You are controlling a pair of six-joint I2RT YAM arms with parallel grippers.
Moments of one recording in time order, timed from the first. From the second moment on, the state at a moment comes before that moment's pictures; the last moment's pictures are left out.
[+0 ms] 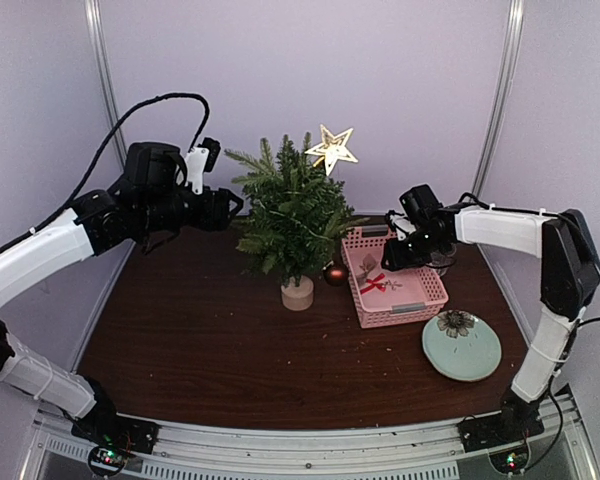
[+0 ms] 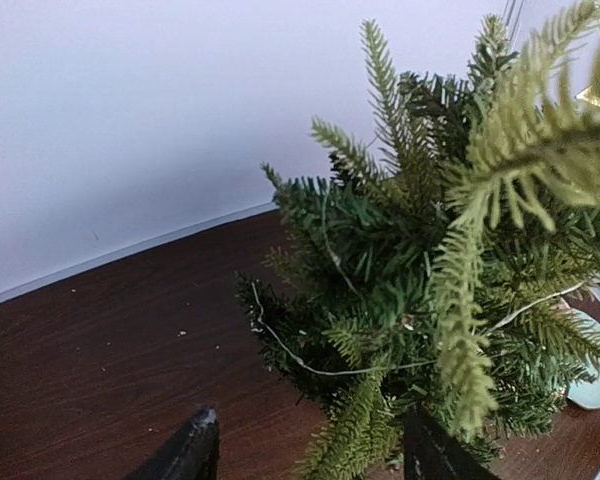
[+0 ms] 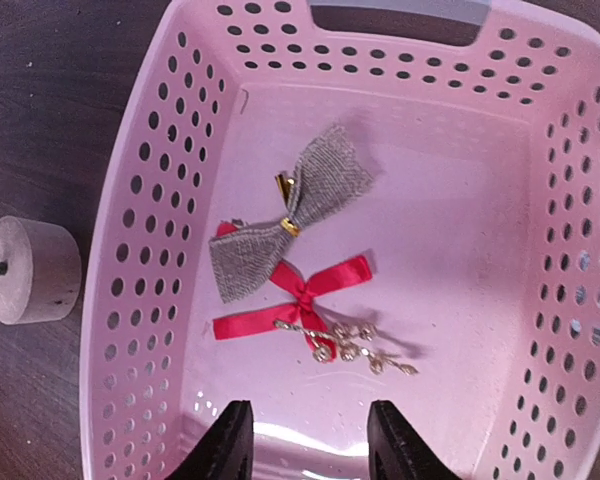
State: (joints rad) left arm -0.72 1.31 1.30 -0.37 -0.15 -0.19; right arm 0.41 1.75 1.29 -0.53 -0.06 0.21
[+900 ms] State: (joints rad) left arm -0.71 1.36 1.32 -0.39 -0.18 -0.20; right arm 0.40 2.21 1.70 -0.57 -0.04 0.29
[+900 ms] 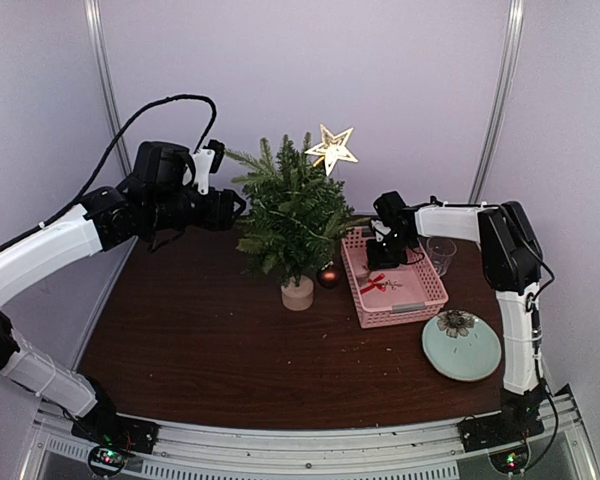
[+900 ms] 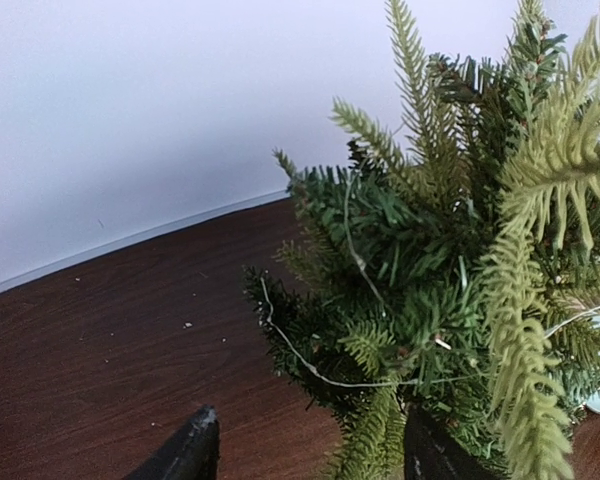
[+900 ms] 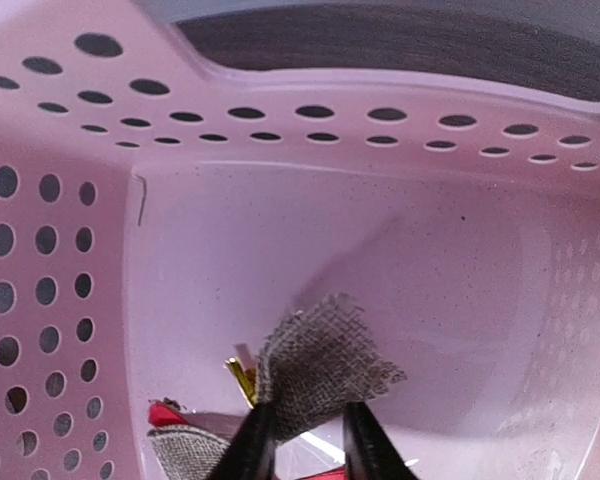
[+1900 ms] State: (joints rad) left arm -0.69 1.17 1.24 -0.51 -0.17 -0.21; right arm 0.49 1.58 1.36 -0.60 -0.04 0.16
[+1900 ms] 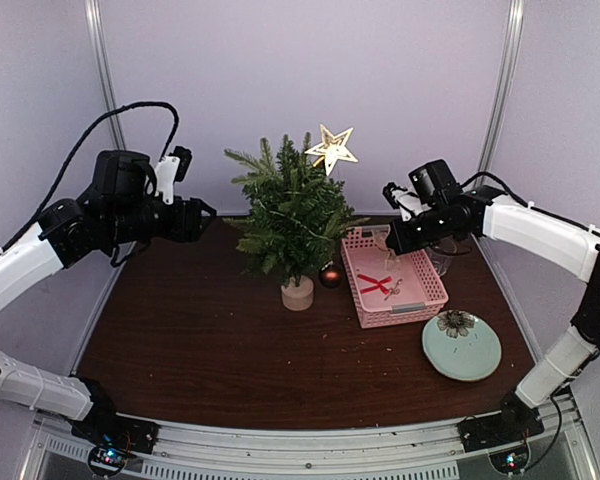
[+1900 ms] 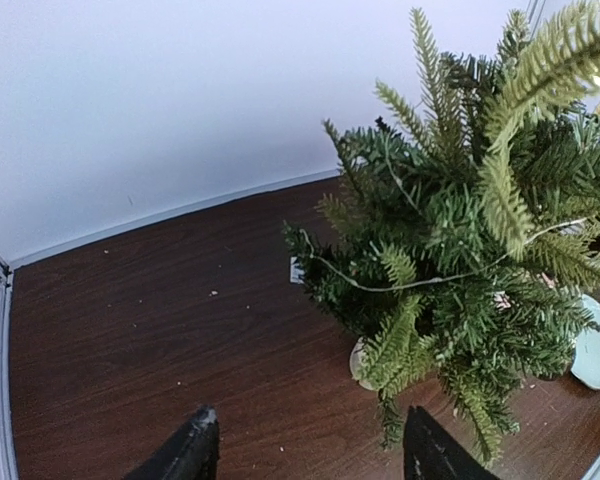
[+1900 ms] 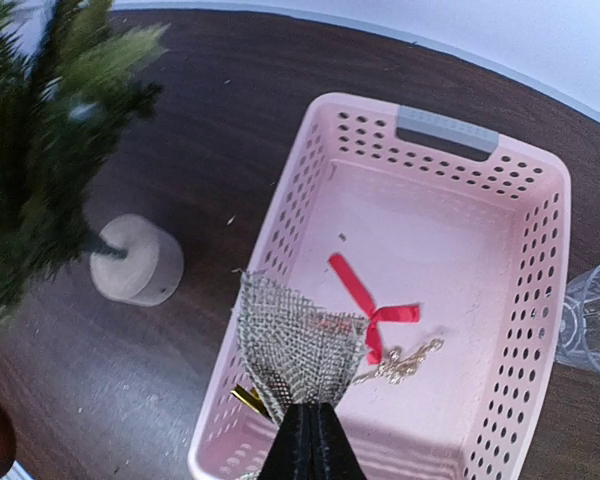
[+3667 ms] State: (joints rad) left arm -0.54 0.85 0.92 -0.79 -0.20 -0.65; right arm 1.30 2.42 2.24 -0.78 0.30 0.19
